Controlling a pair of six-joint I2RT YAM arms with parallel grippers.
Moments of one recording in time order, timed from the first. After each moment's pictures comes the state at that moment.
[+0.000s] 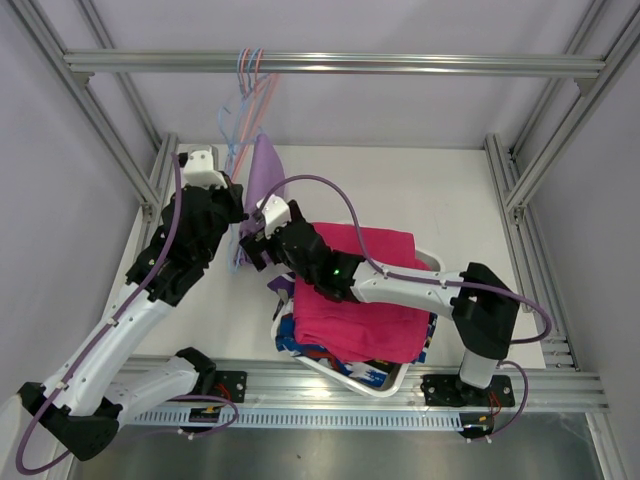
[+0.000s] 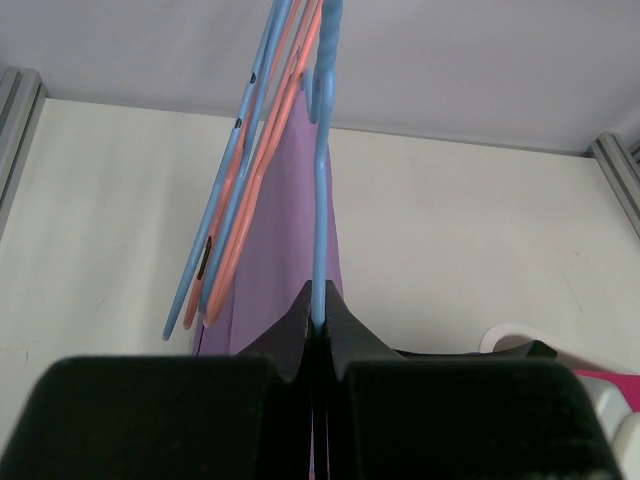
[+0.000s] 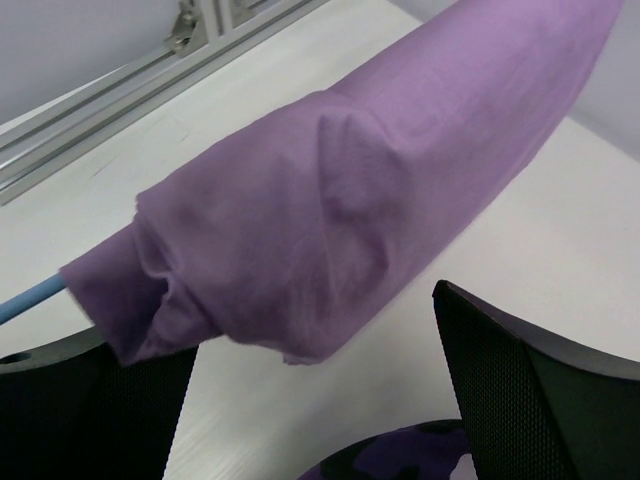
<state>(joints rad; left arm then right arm) -0.55 0.94 1.12 -0.34 -0.44 -0.28 1.14 1.76 1.33 0.23 0.36 0.01</state>
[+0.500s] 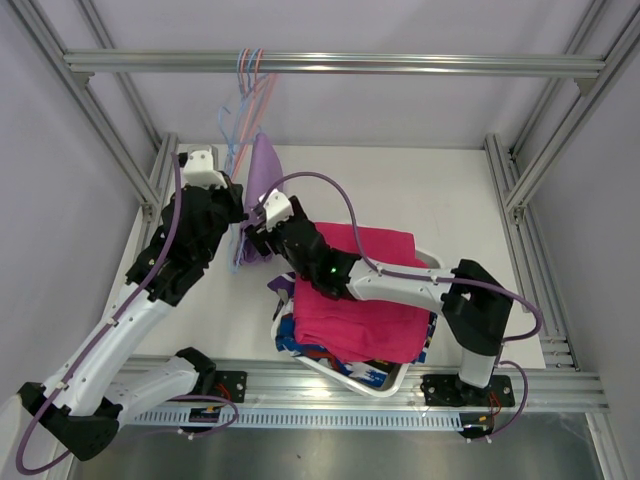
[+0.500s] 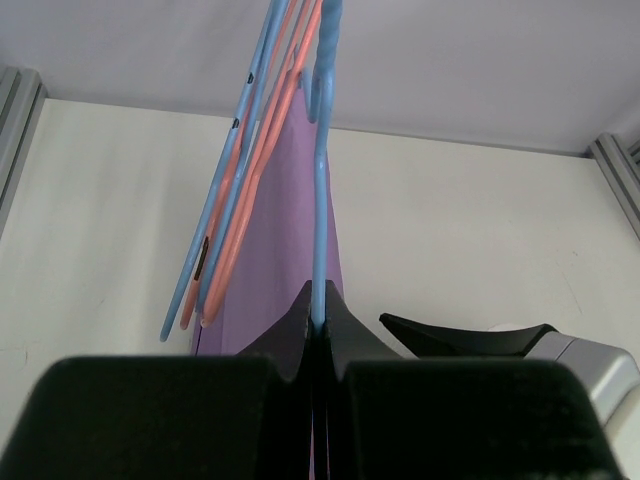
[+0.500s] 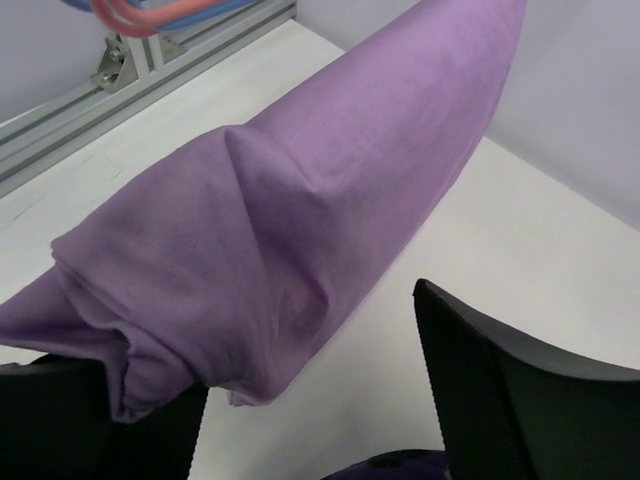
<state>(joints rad) -0.55 0.94 1.12 -0.34 -0.44 -0.28 1.12 1.81 1.33 0.36 0.48 -0.09</state>
